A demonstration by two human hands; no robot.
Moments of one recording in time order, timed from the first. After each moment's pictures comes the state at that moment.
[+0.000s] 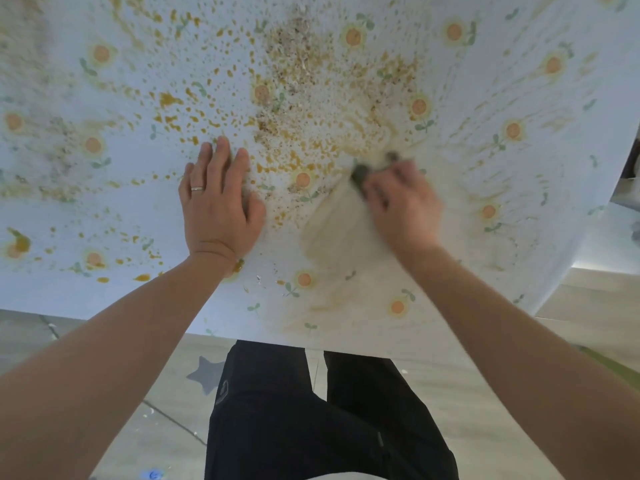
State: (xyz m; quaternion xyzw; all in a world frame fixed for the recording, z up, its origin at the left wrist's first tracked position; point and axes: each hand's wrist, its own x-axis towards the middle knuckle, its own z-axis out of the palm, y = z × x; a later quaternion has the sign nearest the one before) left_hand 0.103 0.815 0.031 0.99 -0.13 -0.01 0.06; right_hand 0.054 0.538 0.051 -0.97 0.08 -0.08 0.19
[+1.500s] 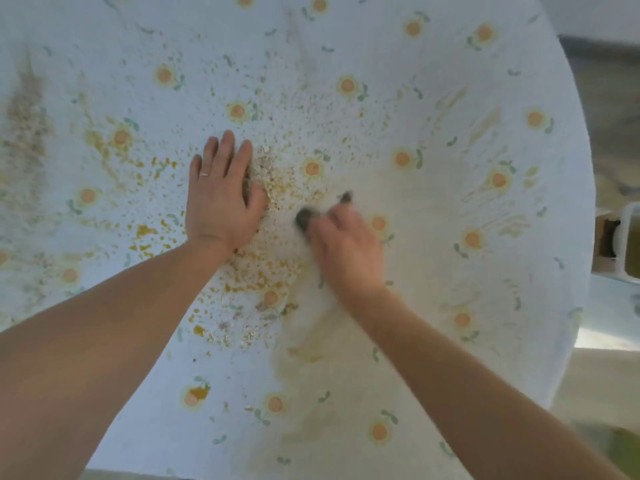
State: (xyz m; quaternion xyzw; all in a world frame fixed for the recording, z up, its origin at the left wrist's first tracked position) left_hand 0.278 0.723 0.037 0.98 -0.16 -0.07 0.08; right_hand 0.155 0.540 0.046 -0.97 0.07 -0.07 0.23
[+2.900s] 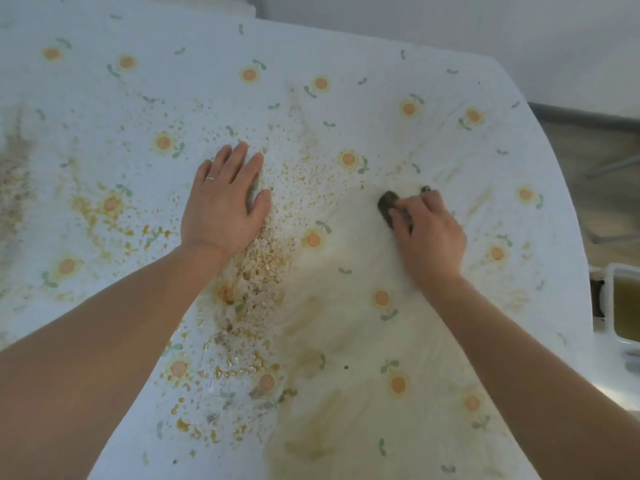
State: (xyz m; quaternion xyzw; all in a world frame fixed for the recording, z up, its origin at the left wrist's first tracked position) left_hand 0.374 0.704 0.036 0.97 -0.21 -0.05 0.09; right_hand 0.252 0.413 0.049 -0.97 0.17 -0.07 0.15
